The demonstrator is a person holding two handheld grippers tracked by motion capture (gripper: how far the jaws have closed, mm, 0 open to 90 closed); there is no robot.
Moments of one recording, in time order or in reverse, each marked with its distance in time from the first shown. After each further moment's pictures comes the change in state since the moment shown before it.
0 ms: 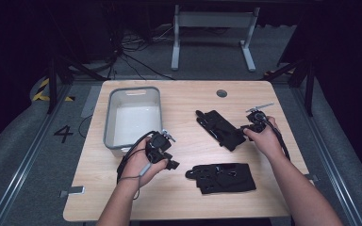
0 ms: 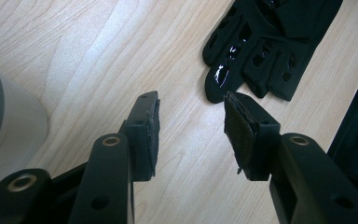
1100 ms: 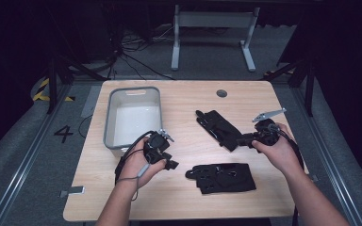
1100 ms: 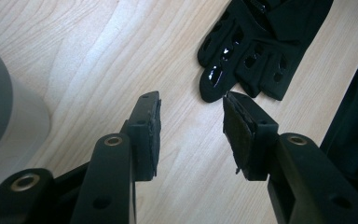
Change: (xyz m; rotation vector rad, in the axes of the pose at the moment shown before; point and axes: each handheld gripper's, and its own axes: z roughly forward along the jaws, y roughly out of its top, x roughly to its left) left arm -0.002 -0.002 -0.009 -0.019 -0.004 -0.001; right arm 0.049 -0.019 -0.077 -0.033 0.133 -0.173
